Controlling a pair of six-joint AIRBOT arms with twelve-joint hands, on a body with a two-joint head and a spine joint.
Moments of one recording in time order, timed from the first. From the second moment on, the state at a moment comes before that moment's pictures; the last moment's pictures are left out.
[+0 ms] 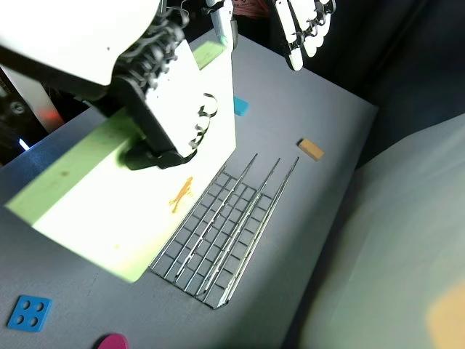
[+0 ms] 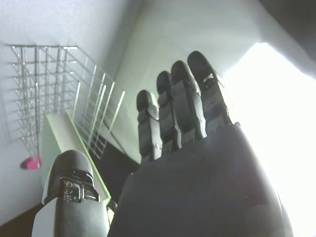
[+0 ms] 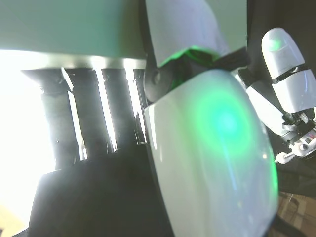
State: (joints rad) left arm -0.35 -0.51 0.57 0.86 1.11 0.47; right arm 0.10 -1.29 0.74 -1.11 -0.90 0.08
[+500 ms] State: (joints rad) left arm -0.35 -0.51 0.57 0.86 1.11 0.46; right arm 0.04 -1.36 0.83 -1.14 -0.85 0.07
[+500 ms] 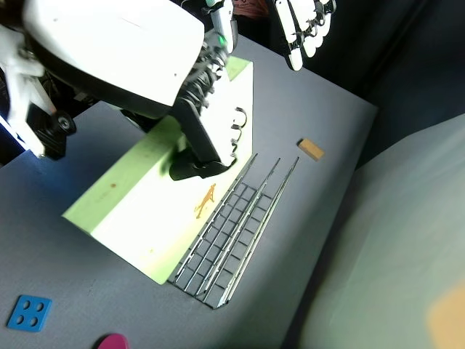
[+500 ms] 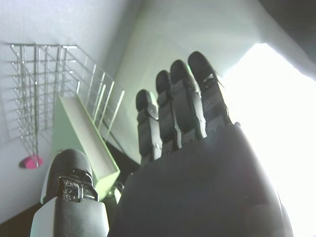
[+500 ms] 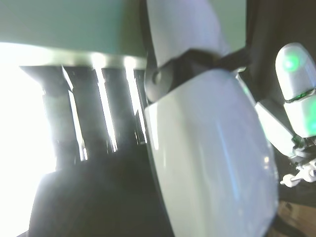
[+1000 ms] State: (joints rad) left arm -0.35 -0.51 0.57 0.86 1.11 0.45; right arm 0.01 -1.37 0.84 -1.15 -0.84 0.08
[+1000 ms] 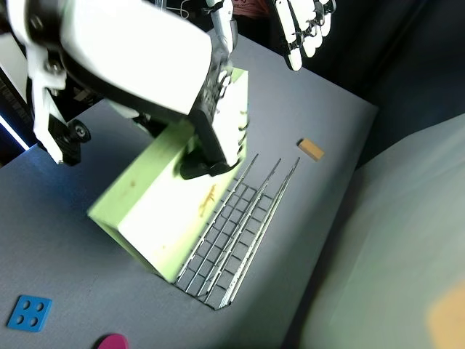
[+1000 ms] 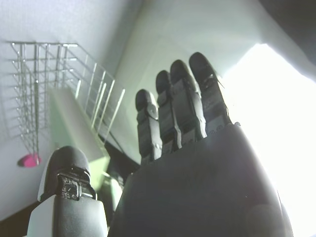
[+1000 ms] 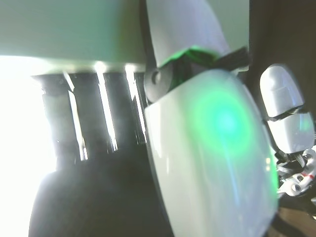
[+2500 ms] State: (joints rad) left arm -0.34 -0.51 0.57 0.86 1.11 0.44; right arm -0.13 -1.46 1.01 -1.15 -0.78 0.16
